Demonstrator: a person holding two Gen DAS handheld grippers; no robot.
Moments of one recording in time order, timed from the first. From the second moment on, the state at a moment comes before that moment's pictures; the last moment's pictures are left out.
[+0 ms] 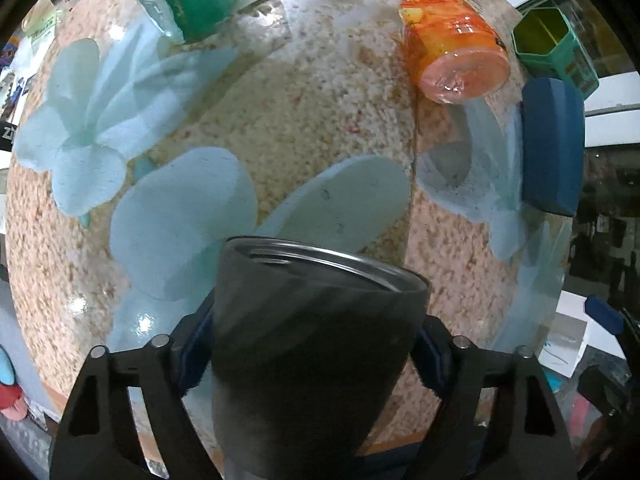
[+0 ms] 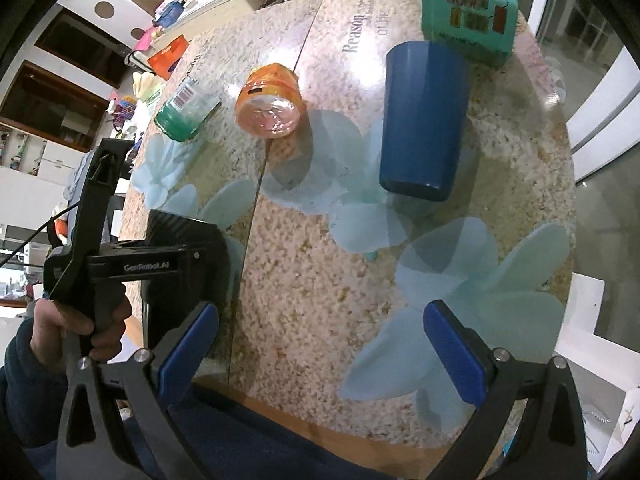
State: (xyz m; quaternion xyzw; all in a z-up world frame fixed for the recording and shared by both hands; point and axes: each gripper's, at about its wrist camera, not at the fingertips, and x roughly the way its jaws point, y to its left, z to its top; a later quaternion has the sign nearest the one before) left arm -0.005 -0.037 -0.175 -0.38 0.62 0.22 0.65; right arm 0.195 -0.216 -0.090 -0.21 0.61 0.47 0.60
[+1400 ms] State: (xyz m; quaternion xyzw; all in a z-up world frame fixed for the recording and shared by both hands) left arm -0.018 -0.115 -0.050 -0.12 0.29 0.23 0.92; right arm 0.179 -0.215 -0.026 -0.17 0.51 0.53 0.66
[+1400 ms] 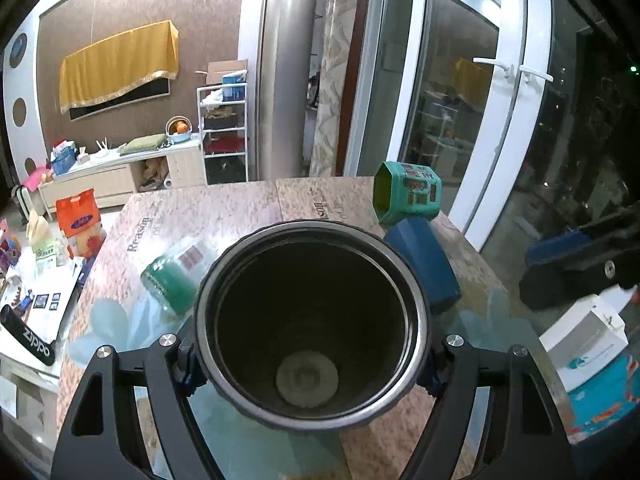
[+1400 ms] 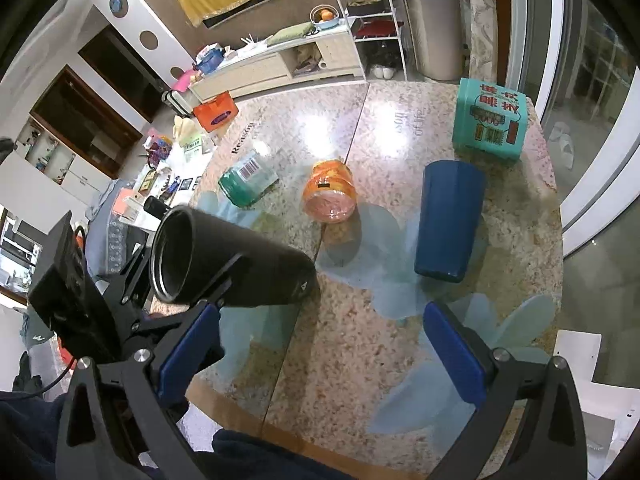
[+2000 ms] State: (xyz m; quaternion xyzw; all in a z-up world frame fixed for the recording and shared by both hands) left arm -0.003 -0.128 -0.055 -0.07 0.29 0.23 0.93; right arm 0.184 -0.214 -0.029 -0.15 0.53 0.53 0.64
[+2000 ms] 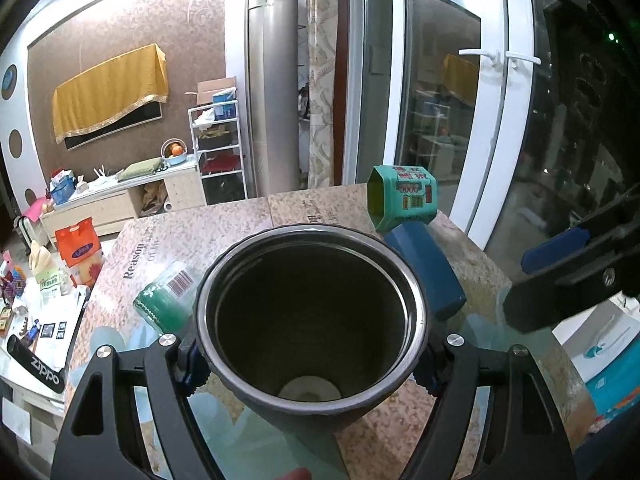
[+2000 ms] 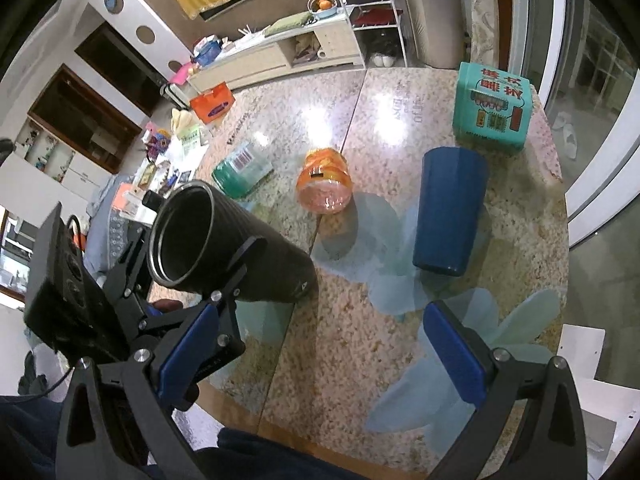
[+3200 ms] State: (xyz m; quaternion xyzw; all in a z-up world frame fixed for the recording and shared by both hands) left arm -0.077 -0.042 0.024 -0.23 0.39 0.09 0.89; right arm 0.135 -0.181 0.004 -0.16 0.51 0.47 0.70
